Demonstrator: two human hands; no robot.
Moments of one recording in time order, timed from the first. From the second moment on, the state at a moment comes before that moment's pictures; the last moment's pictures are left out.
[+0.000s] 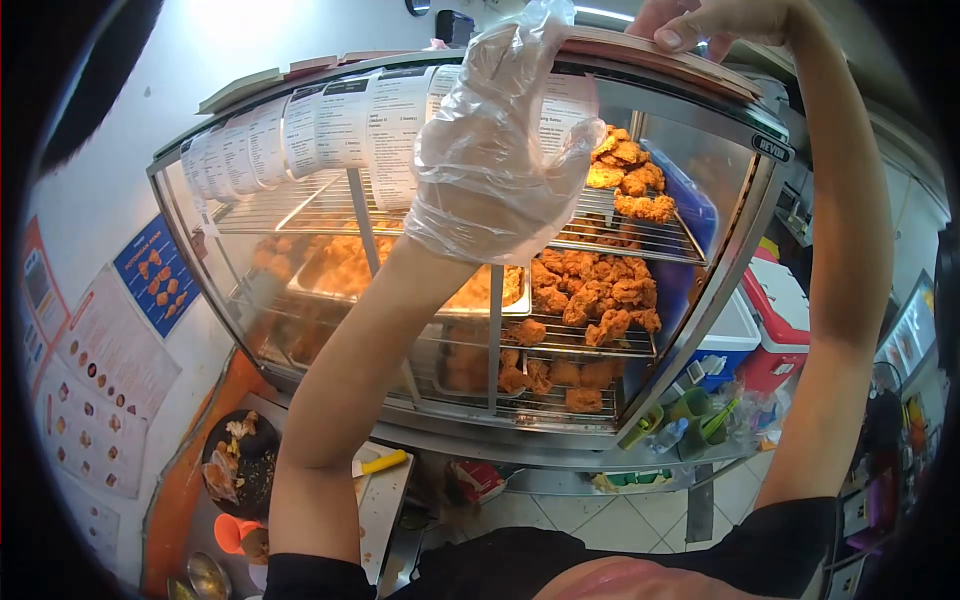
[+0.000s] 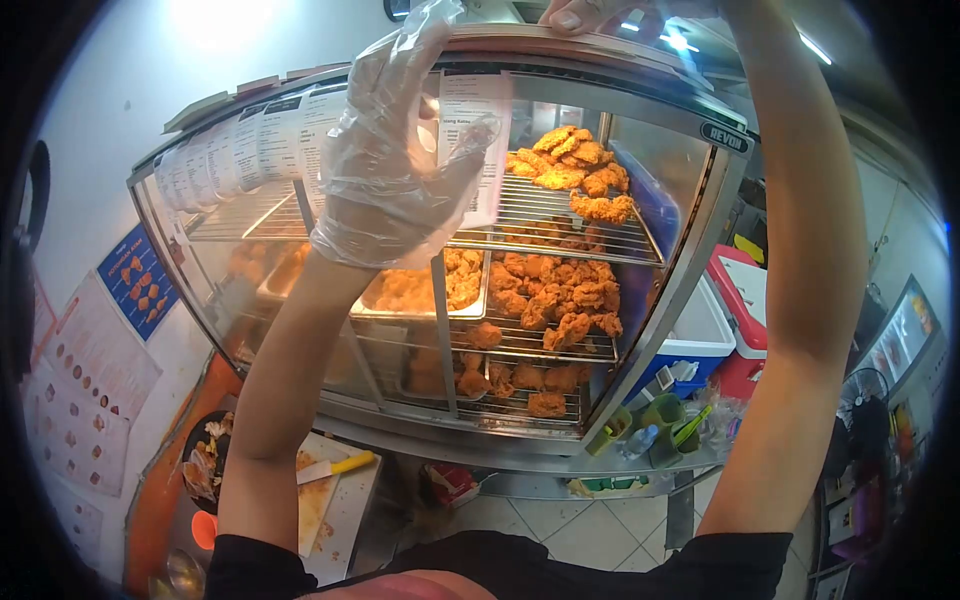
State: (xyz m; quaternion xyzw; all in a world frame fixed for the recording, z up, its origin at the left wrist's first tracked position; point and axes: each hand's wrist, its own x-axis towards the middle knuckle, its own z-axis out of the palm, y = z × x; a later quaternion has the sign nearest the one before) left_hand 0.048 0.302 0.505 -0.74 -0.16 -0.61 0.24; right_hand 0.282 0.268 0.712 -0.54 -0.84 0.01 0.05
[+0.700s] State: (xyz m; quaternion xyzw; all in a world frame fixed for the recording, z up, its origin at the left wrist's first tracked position) left_hand 0.050 0.319 0.499 -0.71 -0.12 -0.64 0.28; right_hand 0.294 0.265 0.703 -0.49 -0.87 0.02 0.12
